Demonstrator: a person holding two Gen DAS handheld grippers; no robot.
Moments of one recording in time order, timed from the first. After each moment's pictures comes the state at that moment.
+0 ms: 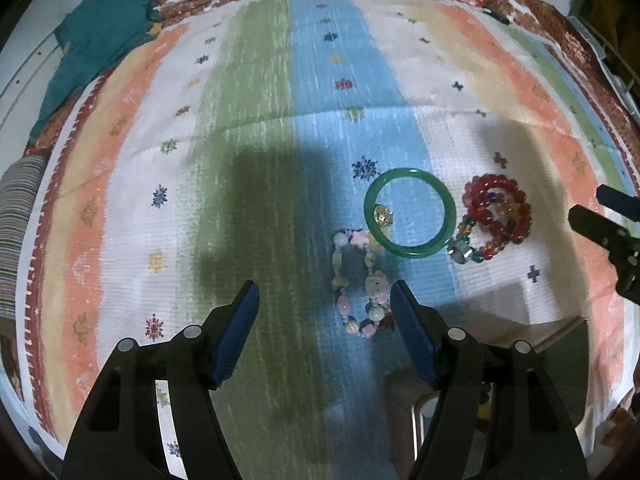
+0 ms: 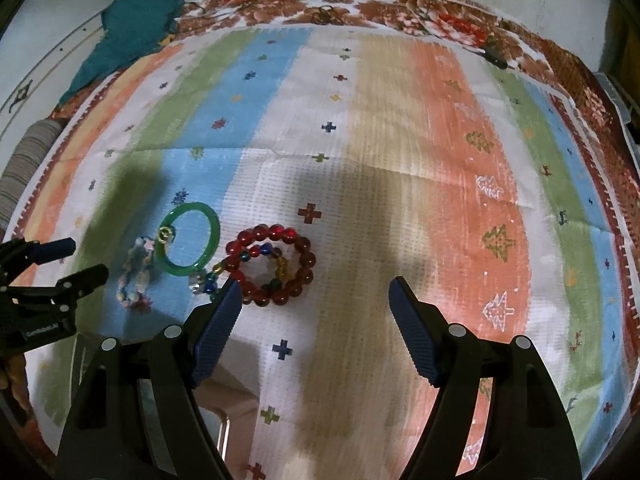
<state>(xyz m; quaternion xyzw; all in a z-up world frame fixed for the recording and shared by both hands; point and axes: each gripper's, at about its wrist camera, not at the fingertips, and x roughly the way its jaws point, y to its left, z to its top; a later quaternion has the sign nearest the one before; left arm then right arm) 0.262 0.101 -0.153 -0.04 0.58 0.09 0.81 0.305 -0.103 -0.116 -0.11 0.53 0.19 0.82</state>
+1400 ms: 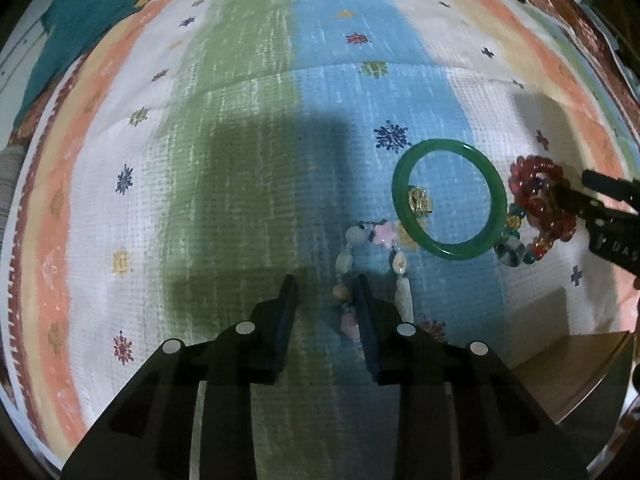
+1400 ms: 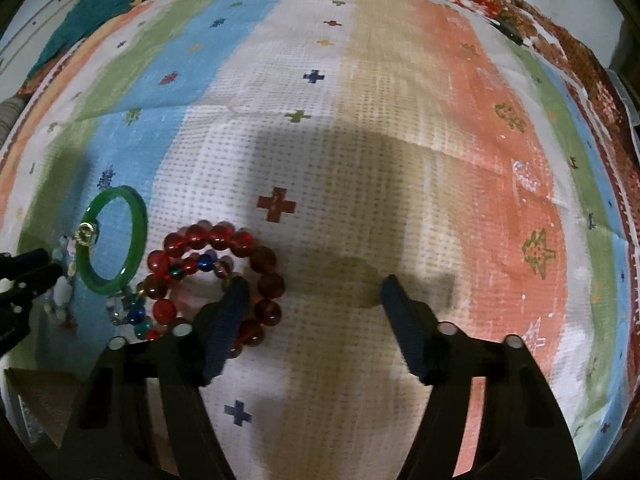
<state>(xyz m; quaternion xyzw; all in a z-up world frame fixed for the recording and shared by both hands) 0.286 0.110 -0.201 -0.05 0.61 0.08 0.79 0.345 -0.083 -0.182 -0.15 0.57 0.17 0.79</state>
